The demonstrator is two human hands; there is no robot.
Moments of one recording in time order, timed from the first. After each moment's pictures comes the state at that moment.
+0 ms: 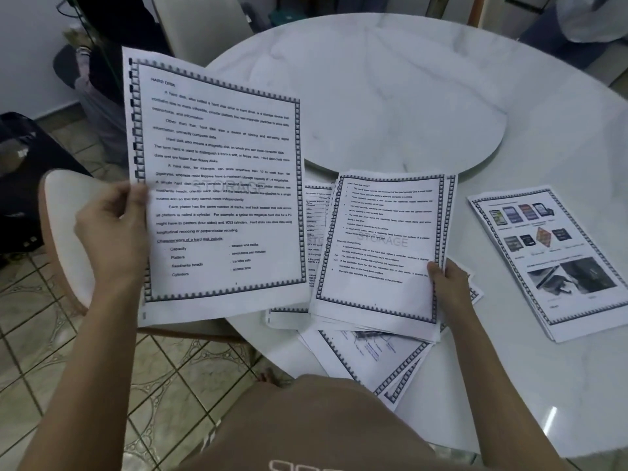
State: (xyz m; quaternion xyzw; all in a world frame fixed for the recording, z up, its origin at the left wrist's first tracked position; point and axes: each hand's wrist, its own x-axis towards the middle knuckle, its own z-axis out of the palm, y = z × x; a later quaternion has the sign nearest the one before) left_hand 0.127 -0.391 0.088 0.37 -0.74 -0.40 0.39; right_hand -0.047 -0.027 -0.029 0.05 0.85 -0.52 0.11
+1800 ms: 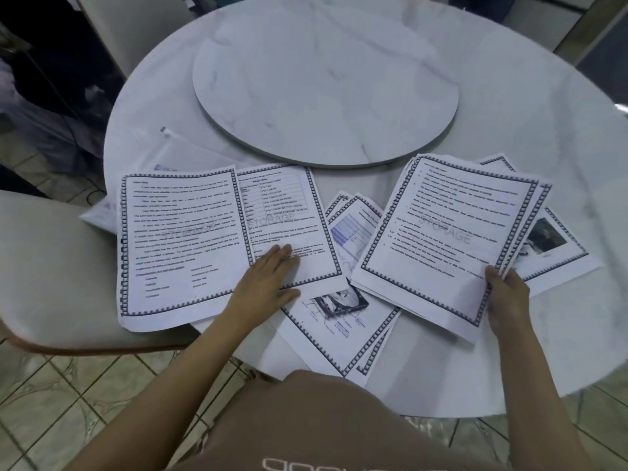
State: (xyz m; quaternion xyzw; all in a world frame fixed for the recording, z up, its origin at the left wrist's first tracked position) left_hand 0.071 -0.272 -0.052 -0.02 -0.97 -0.22 -0.05; right_hand -0.041 0.091 -0.027 0.26 0.75 -0.61 -0.02
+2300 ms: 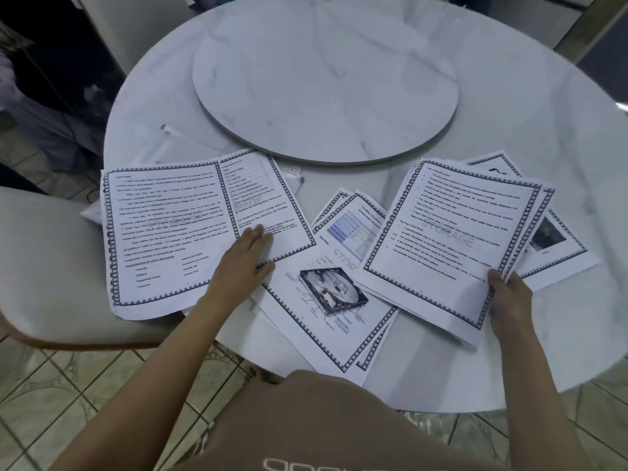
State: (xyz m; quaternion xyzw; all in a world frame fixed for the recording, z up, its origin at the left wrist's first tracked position) left_hand 0.062 -0.302 -0.041 0.06 -0.97 -0.24 -0.03; right_hand -0.031 0.098 -0.029 0.26 0.75 -0.61 -0.01
